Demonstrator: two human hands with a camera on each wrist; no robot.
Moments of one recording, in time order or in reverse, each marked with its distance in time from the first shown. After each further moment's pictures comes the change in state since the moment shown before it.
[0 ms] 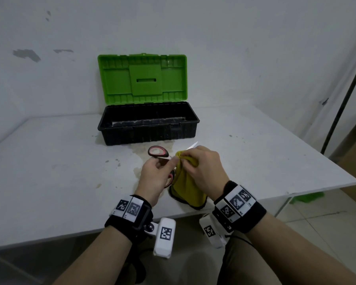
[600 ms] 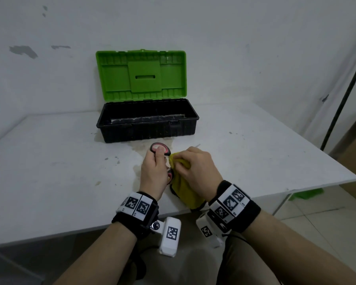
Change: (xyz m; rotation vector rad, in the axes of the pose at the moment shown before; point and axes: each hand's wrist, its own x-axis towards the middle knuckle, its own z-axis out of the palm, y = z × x) left_hand 0.007 -0.008 0.004 0.229 0.198 0.171; right_hand -0.007 -0.012 0.009 -0.016 -0.103 -0.024
